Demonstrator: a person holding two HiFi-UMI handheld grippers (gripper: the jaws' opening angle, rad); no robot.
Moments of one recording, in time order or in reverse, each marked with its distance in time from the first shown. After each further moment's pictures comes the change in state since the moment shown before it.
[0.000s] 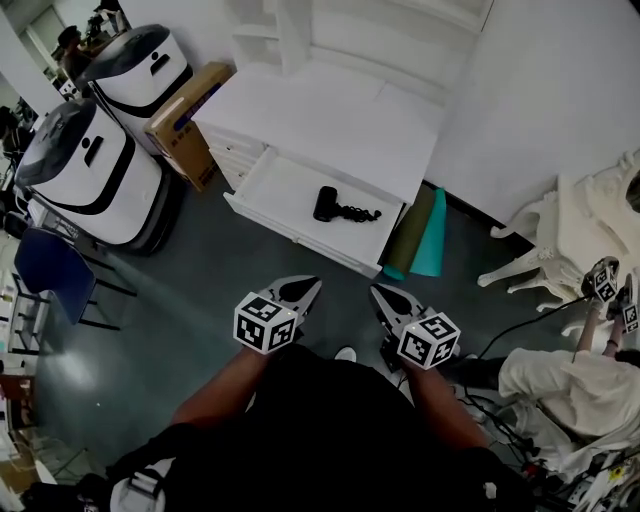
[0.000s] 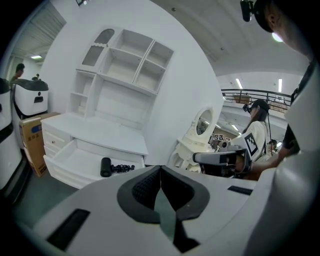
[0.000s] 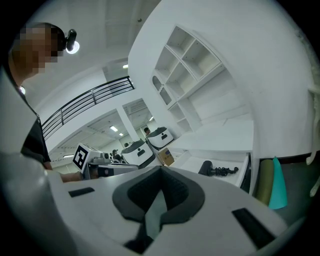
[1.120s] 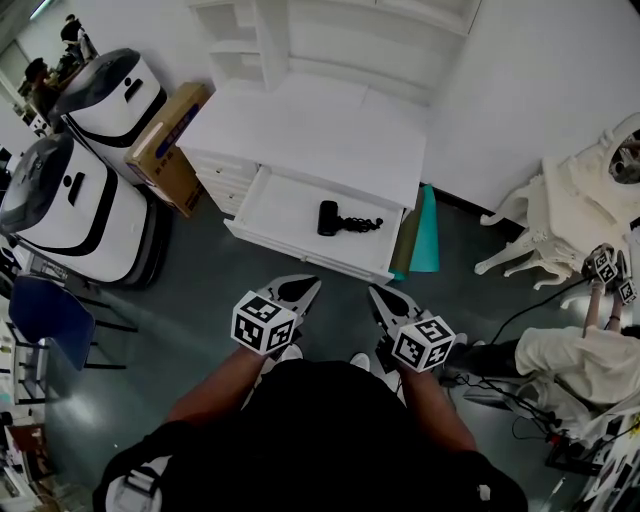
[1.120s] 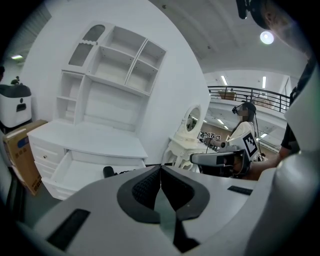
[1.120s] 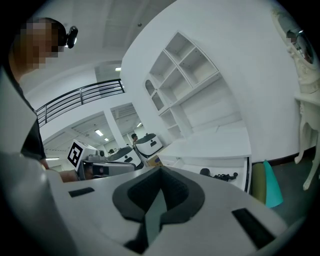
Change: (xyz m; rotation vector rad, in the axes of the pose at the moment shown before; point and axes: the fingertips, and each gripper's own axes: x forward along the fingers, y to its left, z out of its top) left arm -0.024 0.064 0.037 0.101 0.041 -0.138; right arm 0.064 0.027 0.016 0.012 -0.094 -0.174
